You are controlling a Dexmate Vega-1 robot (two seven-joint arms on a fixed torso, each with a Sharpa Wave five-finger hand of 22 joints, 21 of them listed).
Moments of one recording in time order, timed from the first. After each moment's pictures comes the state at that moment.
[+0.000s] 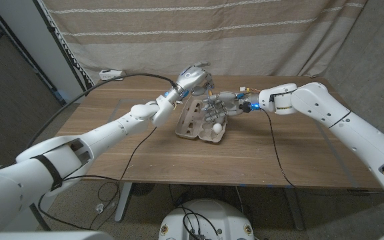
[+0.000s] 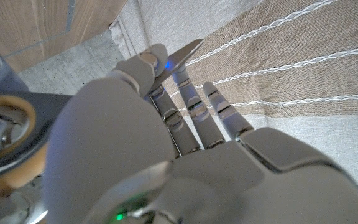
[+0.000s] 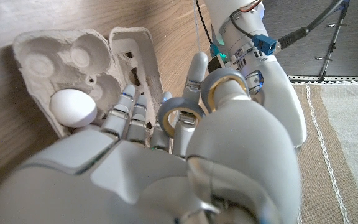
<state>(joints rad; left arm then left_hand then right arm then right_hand) 0.32 0.53 0.99 -1.18 0.91 -0.26 0.80 1.17 -0.06 0.72 -0.18 0.20 1.33 -0.10 0.23 0.19 1.12 -0.22 0.65 0.50 1.01 -0.15 0.25 0.79 0.45 -0.05 0.23 0.20 -0.56 -0.75 -0.54 -1.87 1.06 -0.79 0.13 1.04 0.08 0.26 -0.16 0.21 1.03 0.11 0.60 0.57 0.49 0.08 0.27 0.20 0.29 0.18 0.19 0.18 0.31 0.22 0.21 0.18</state>
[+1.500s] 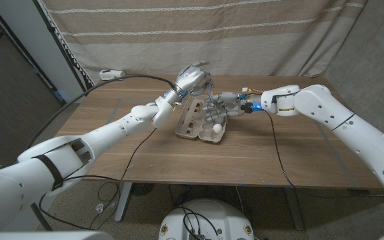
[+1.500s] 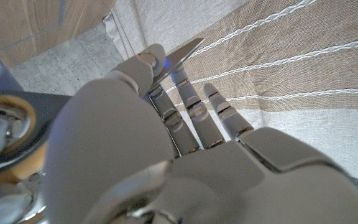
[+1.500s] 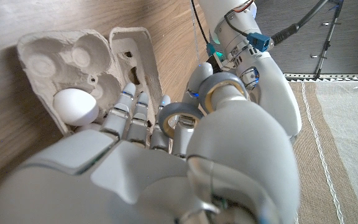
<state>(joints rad) 0.32 0.53 1.00 -1.15 0.92 -0.25 0.88 1.16 -0.06 0.72 -0.19 0.20 1.33 -0.13 0.22 0.19 1.13 -0.23 0.61 0.47 1.01 -0.16 0.19 0.73 0.43 -0.05 0.22 0.19 -0.59 -0.77 -0.52 -1.89 1.08 -0.77 0.13 1.00 0.17 0.33 -0.08 0.32 0.89 0.14 0.92 0.93 0.44 0.08 0.26 0.23 0.31 0.16 0.21 0.21 0.33 0.22 0.21 0.19</state>
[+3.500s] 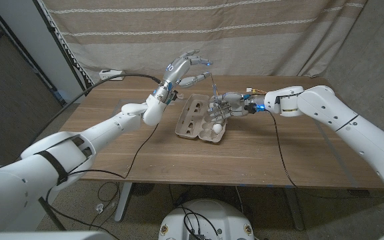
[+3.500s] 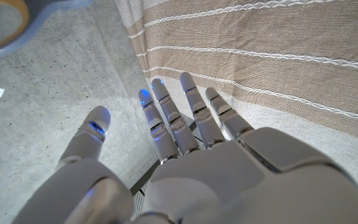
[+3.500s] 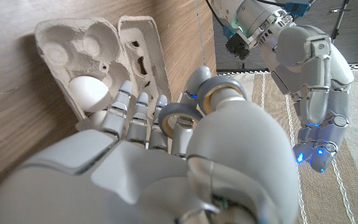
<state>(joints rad) 0.30 0.49 0.92 -0.98 0.72 -0.63 0.99 0.21 -0.20 0.84 -0.17 0.40 0.77 -0.22 0.21 0.19 0.74 -0.21 0.37 0.41 0.71 -0.07 0.20 0.43 0.36 -0.03 0.21 0.19 -0.60 -0.78 -0.50 -1.88 1.09 -0.76 0.12 1.00 0.17 0.36 -0.04 0.35 0.86 0.17 0.98 0.99 0.42 0.12 0.26 0.23 0.32 0.16 0.20 0.21 0.33 0.22 0.21 0.19</state>
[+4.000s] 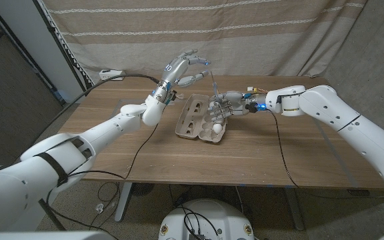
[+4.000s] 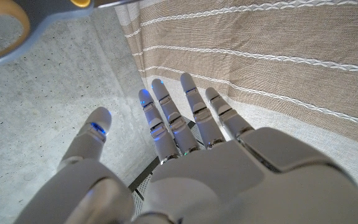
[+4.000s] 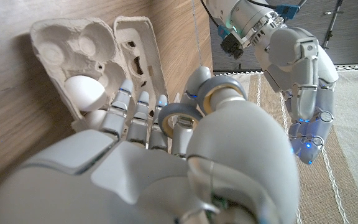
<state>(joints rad) 0.32 0.50 0.89 -0.99 0.71 -0.63 0.97 0.20 -0.19 0.84 -0.16 0.41 0.77 -0.22 0.21 0.19 0.74 -0.21 0.37 0.41 0.70 -0.07 0.20 0.43 0.36 -0.03 0.21 0.19 -0.61 -0.79 -0.49 -1.89 1.10 -0.75 0.13 1.00 0.17 0.36 -0.04 0.35 0.84 0.16 0.98 0.99 0.43 0.13 0.26 0.23 0.33 0.15 0.21 0.21 0.35 0.22 0.22 0.19</state>
